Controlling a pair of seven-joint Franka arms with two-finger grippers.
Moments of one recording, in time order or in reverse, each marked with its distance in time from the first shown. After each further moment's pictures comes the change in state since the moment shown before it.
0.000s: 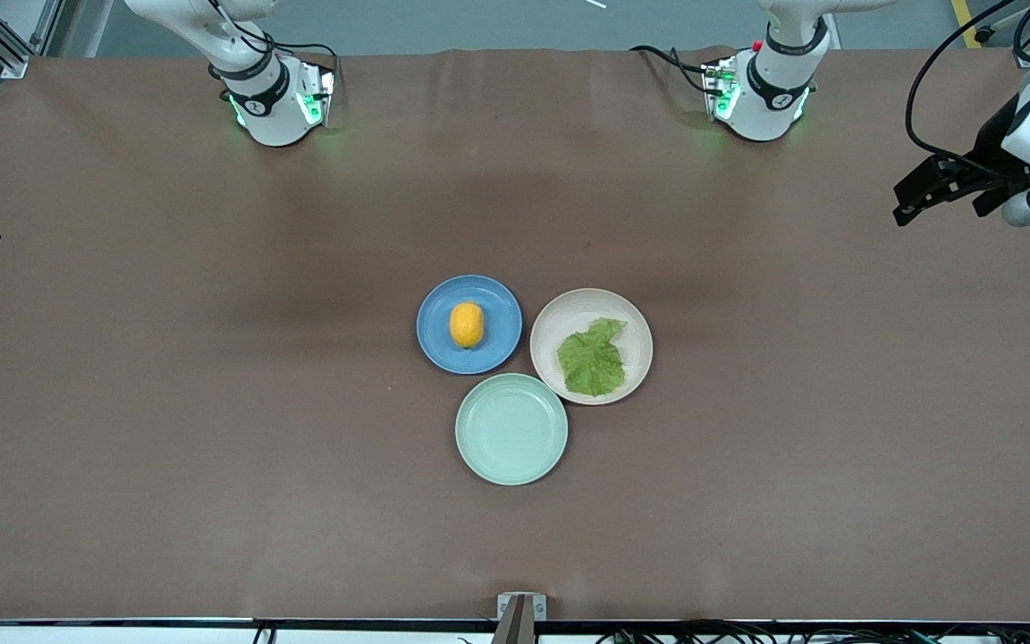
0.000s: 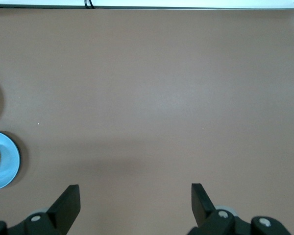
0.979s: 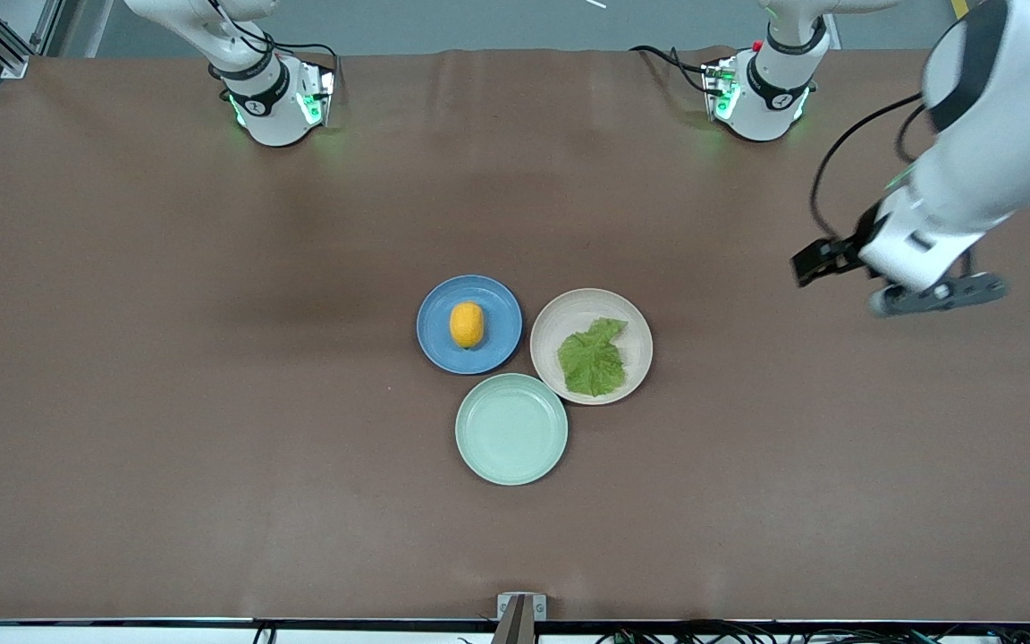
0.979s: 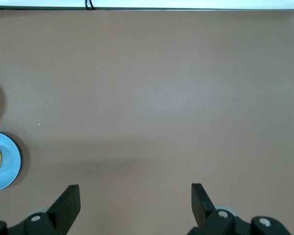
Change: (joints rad) left arm -0.083 0.258 -0.106 0.014 -0.009 0.158 -0.252; right arm -0.001 0.002 0.001 0.003 0.004 0.000 0.000
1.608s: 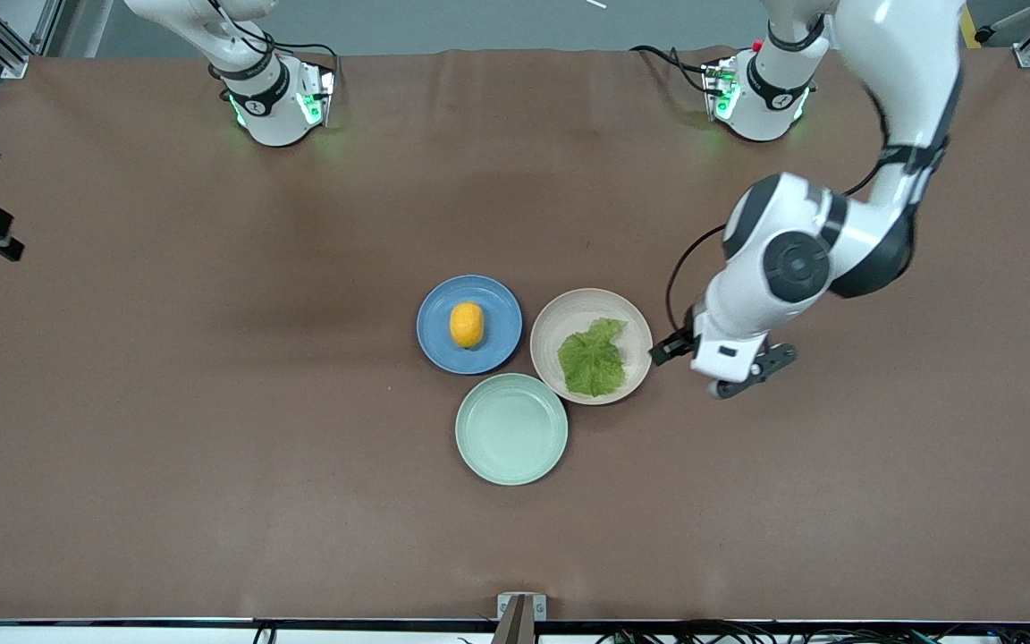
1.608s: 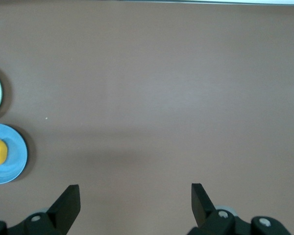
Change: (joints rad) left arm -0.182 0.343 -0.010 -0.024 0.018 0.365 -0.575; right arm 0.035 0.050 0.018 -0.001 0.021 0.006 0.000
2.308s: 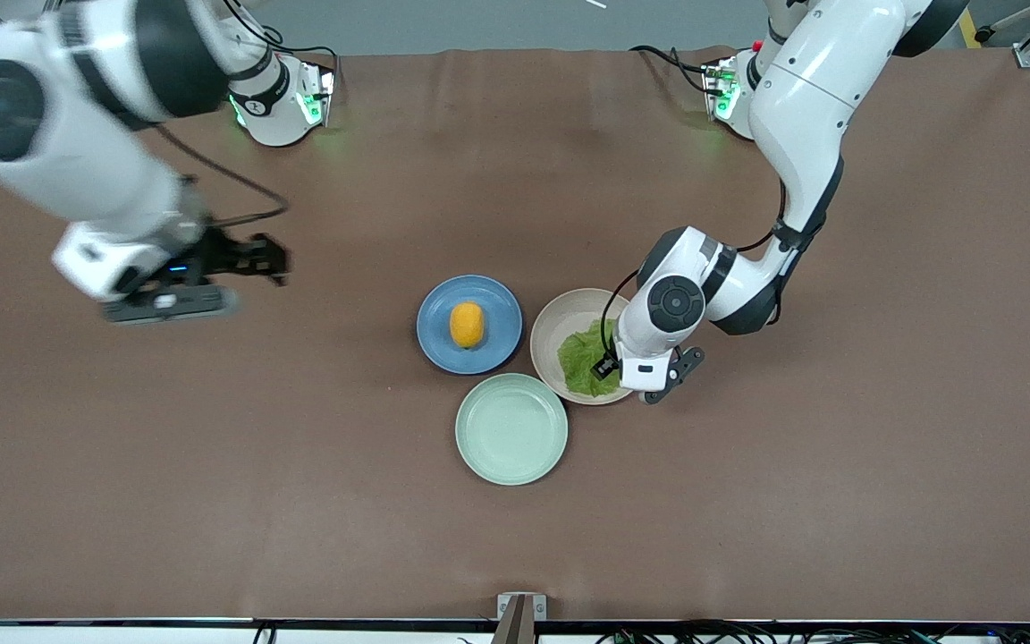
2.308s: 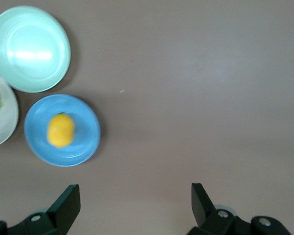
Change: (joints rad) left arm -0.098 0.216 0.000 0.010 0.060 0.190 -0.270; right arm 0.437 0.139 0.018 -0.072 0.035 0.062 0.411
